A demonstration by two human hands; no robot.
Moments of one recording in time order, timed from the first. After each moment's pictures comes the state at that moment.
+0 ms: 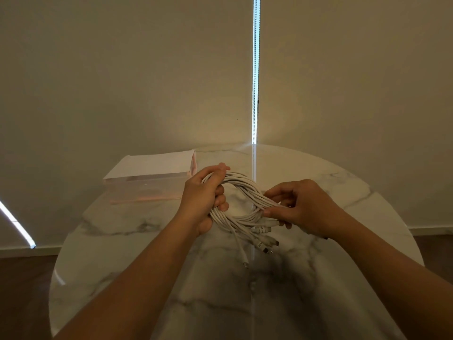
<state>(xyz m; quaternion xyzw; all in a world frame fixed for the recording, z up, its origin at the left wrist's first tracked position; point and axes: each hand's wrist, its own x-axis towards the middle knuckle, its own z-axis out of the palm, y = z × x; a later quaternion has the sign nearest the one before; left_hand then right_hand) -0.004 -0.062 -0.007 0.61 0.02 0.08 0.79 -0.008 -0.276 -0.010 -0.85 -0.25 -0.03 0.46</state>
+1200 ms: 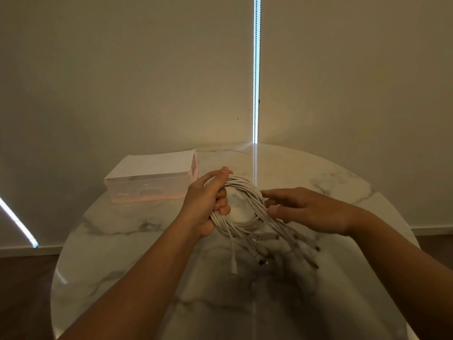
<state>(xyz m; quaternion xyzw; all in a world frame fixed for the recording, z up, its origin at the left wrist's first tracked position) -0.004 -0.060 -0.015 0.59 0.02 0.04 0.81 -0.003 -0.285 0.001 -0.87 -0.31 0.13 0.37</state>
